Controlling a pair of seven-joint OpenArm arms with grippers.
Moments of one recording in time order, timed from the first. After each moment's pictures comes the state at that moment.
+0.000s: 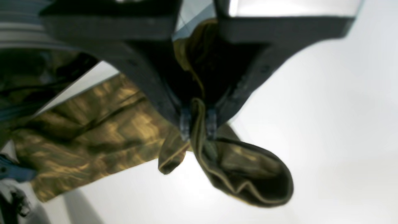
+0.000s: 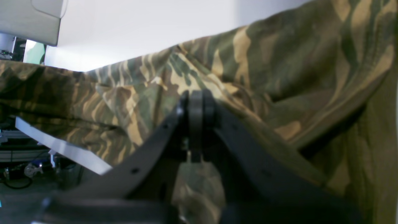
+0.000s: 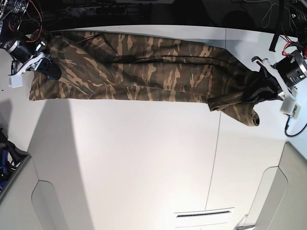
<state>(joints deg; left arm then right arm) 20.9 -24.6 -33.1 116.0 -65.8 -34.4 64.4 -19.2 12.5 33.7 93.4 60.2 33.9 -64.3</state>
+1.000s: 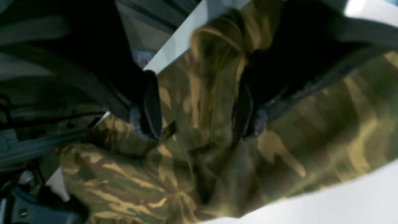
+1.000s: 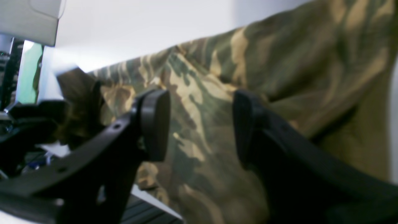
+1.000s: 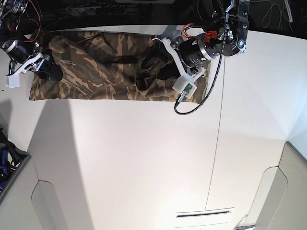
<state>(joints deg) 21.1 -5.5 4.6 110.7 -34.1 -25.6 51.2 -19.2 12.3 36.0 94.7 59.3 33.9 -64.6</state>
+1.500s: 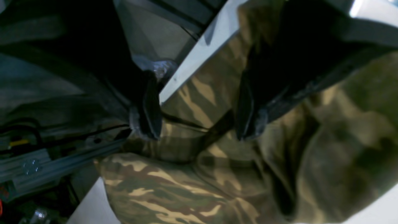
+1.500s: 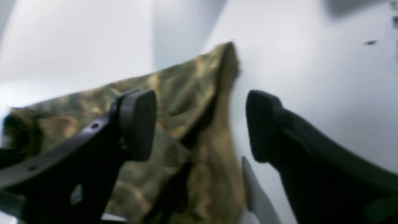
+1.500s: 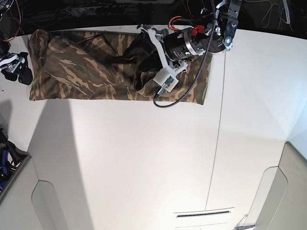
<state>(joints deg) 21.0 -5.5 12.5 110.3 -35.6 -25.6 50.6 -19.4 14.6 47.5 97.7 50.7 33.7 -62.0</state>
